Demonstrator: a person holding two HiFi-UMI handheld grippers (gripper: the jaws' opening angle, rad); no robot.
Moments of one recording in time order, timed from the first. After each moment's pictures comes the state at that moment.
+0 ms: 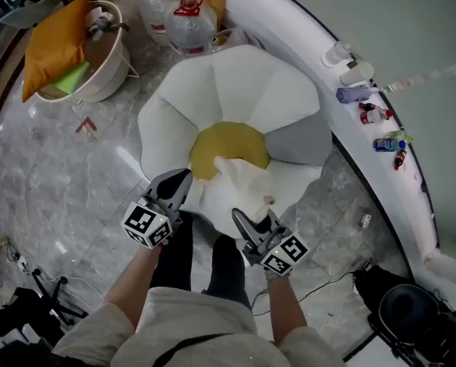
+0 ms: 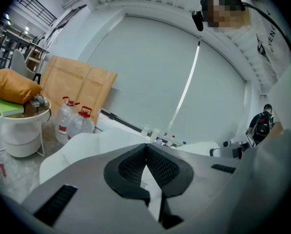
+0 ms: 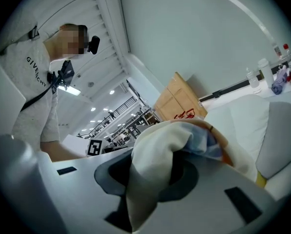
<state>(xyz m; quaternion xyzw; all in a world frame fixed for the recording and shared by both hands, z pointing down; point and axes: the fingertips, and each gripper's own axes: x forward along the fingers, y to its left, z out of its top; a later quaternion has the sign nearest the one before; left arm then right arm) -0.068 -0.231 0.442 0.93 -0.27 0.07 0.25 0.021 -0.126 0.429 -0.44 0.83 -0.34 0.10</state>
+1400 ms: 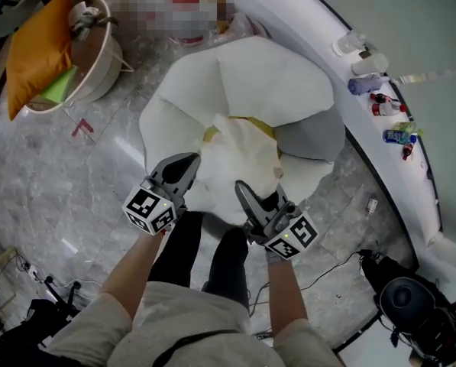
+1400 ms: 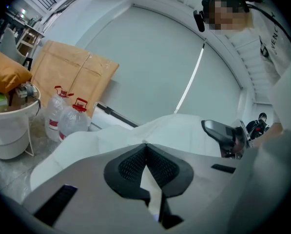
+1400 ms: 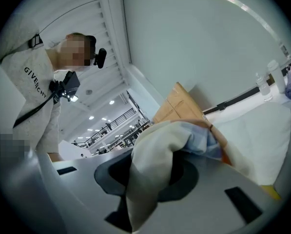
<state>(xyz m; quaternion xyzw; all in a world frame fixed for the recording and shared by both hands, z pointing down) -0.070 -0.337 0.488 0.93 -0.21 0.08 0.28 0.004 -0.275 0.420 -0.47 0.82 -0.29 0.16</state>
